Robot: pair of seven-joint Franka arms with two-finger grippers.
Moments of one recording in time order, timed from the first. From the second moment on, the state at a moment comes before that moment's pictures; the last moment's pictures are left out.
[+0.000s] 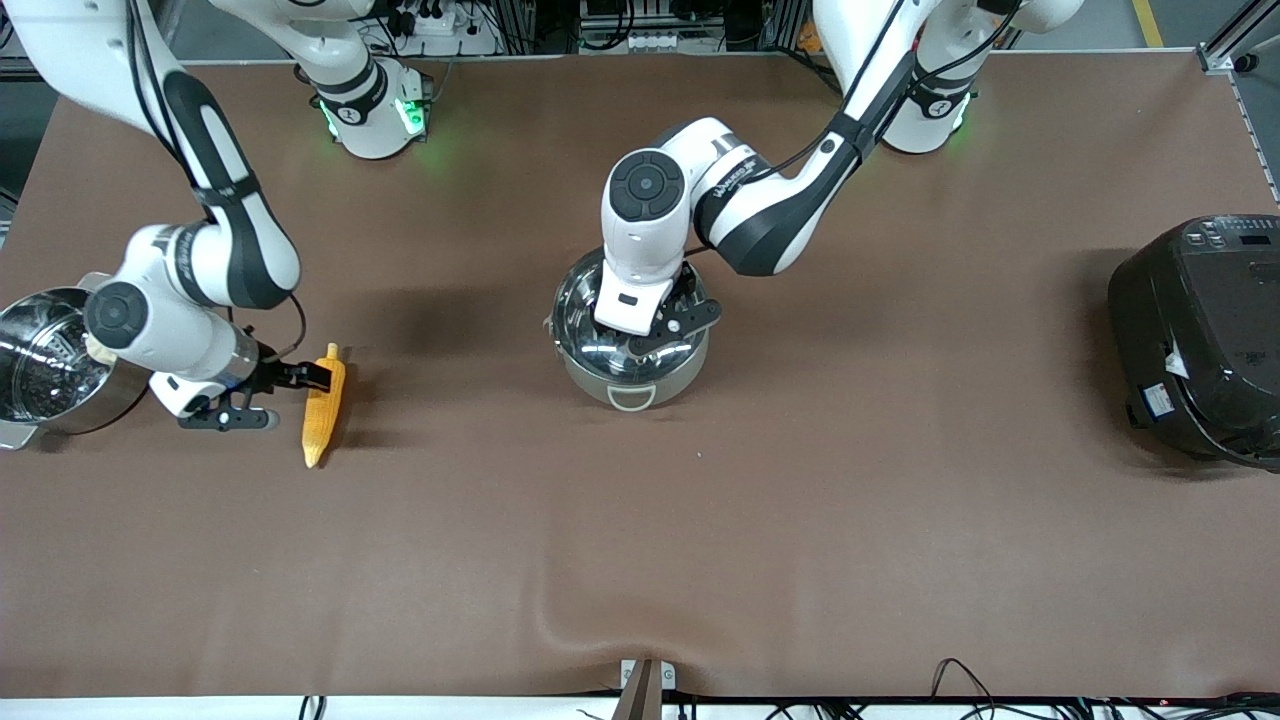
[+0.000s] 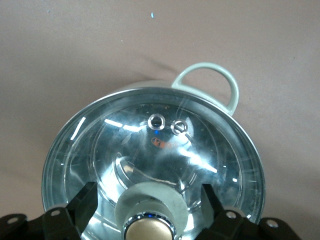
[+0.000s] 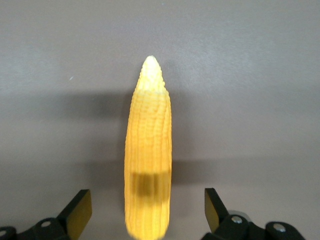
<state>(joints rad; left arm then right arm) -0.70 0.62 -0.17 -1.37 0.03 1.98 -1.30 -0.07 0.38 0.03 -2.10 0.00 2.43 -0.04</state>
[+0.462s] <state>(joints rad) -0.74 0.63 -0.17 -1.37 0.04 1.98 -1.36 -0.06 0.48 0.04 -2.10 0.00 2.53 -0.04</state>
